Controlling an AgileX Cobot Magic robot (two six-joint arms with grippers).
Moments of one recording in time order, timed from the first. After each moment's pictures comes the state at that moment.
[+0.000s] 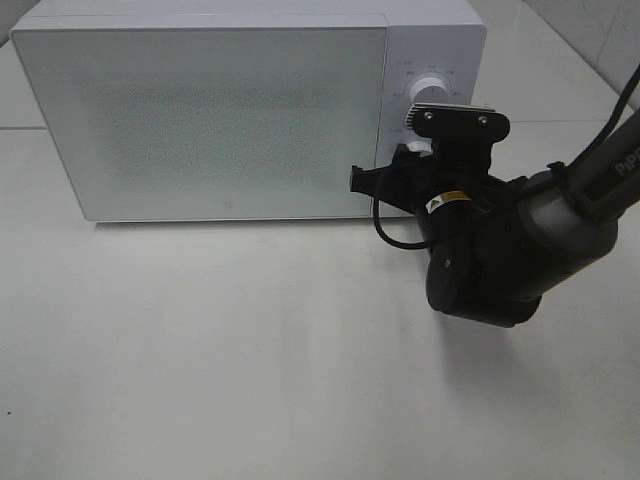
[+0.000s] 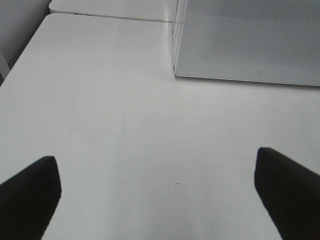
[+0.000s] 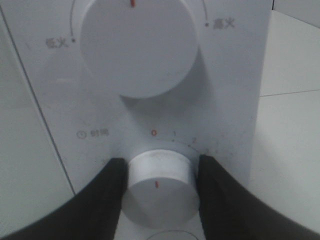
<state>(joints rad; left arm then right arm) 0.06 0.00 -0.50 -0.04 1.05 0.02 0.62 2.09 -0.81 0.73 -1.21 -0.14</state>
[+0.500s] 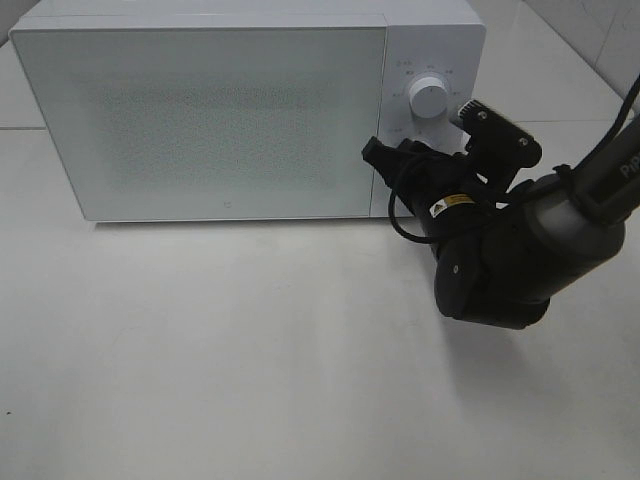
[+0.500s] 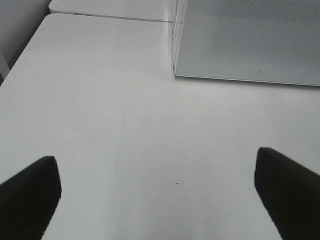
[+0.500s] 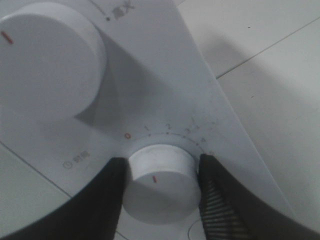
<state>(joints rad) 0.06 0.00 -0.50 -0.04 1.05 0.02 0.61 2.09 -0.79 0.67 -1.21 0.37</state>
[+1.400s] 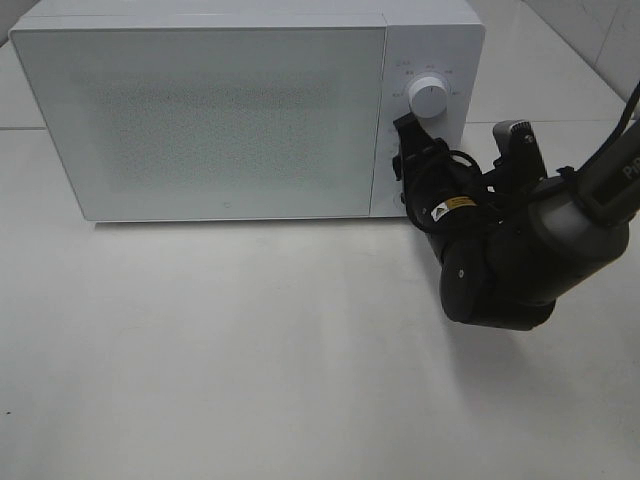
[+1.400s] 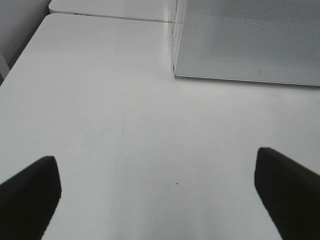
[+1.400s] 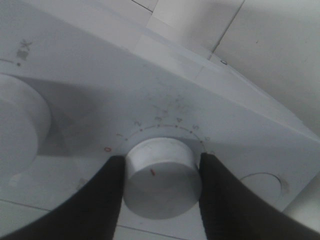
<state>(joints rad) 0.06 0.00 -0.50 -0.04 1.05 0.02 0.60 2.09 -0.78 0.62 -1.22 0.89</state>
